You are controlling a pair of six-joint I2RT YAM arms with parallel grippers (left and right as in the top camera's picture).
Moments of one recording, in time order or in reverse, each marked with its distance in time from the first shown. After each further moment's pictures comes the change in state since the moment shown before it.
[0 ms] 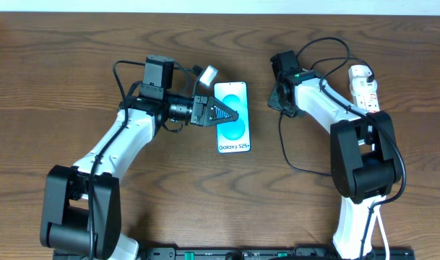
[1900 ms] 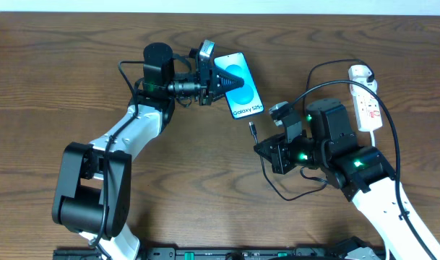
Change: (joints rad) left arm -0.008 0.126 0.000 0.755 -0.179 -0.939; right arm 0.114 -0.969 -0.501 -0.027 -0.743 -0.447
